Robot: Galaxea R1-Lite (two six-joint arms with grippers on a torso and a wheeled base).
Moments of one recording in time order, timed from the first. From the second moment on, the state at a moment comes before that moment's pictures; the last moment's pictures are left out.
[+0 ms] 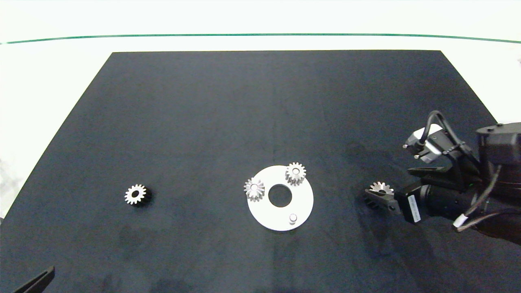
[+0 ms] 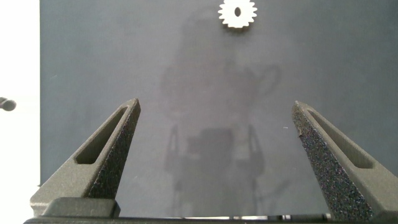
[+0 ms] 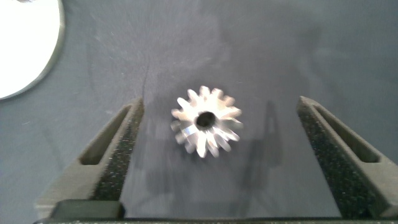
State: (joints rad) left arm -0.06 0.57 -0.47 0.22 0.05 0.08; right arm 0.44 1.42 -0.73 -0.20 -0.22 -0.15
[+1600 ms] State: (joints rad) left arm -0.20 1.27 -0.56 -0.19 0.02 0.09; right arm 0.38 0.96 -0.79 0.11 -0.23 -0.15
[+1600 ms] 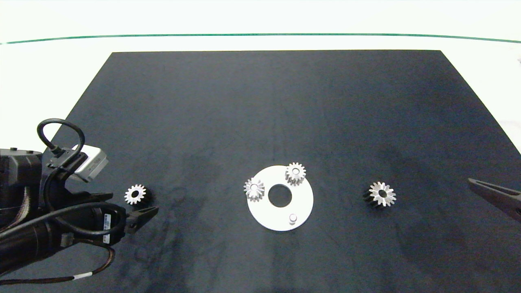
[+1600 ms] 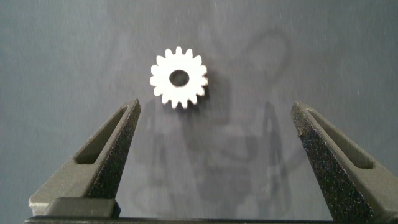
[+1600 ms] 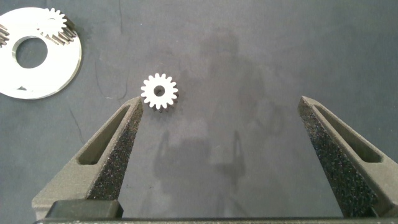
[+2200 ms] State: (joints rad) left arm -0.15 1.41 -0.57 -0.30 0.02 0.09; right arm 0.38 0.95 -0.78 0.11 -0.22 -0.15
